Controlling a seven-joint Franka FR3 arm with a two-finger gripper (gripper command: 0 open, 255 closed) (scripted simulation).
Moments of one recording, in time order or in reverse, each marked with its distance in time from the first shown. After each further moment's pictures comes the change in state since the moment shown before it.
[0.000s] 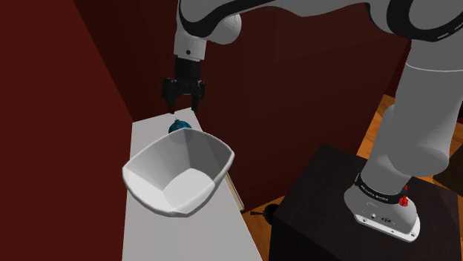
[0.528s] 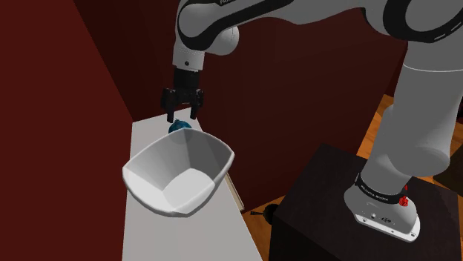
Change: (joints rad) arm 0.014 0.022 0.010 -0.037 0.004 0.065 -0.001
